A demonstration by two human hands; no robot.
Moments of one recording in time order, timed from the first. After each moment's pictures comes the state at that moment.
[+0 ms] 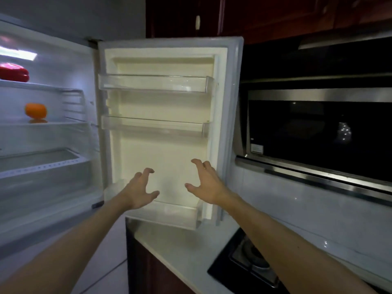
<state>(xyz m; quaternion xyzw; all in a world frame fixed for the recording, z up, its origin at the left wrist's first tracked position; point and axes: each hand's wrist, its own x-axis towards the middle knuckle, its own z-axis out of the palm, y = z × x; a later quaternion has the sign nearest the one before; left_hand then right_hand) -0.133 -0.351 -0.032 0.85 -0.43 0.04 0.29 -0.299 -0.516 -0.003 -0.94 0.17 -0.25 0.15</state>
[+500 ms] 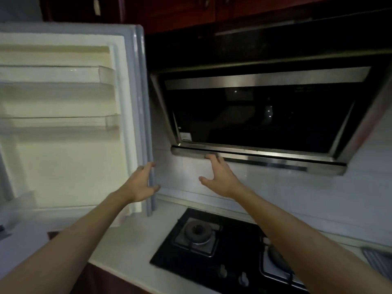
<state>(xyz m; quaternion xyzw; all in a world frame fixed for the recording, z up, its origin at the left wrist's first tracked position) -0.306 -0.511 -0.022 0.78 -0.56 0.01 0.26 -0.534 -0.650 -0.019 -0.89 0.33 -0.29 0.14</state>
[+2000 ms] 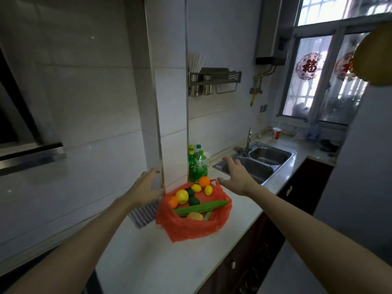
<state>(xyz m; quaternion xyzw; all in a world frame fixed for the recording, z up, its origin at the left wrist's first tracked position) -1.009 -0.848 -0.143 0.36 -0.89 -0.22 0.16 -1.264 -0.672 -0.120 -0.52 0.81 -0.26 0.03</state>
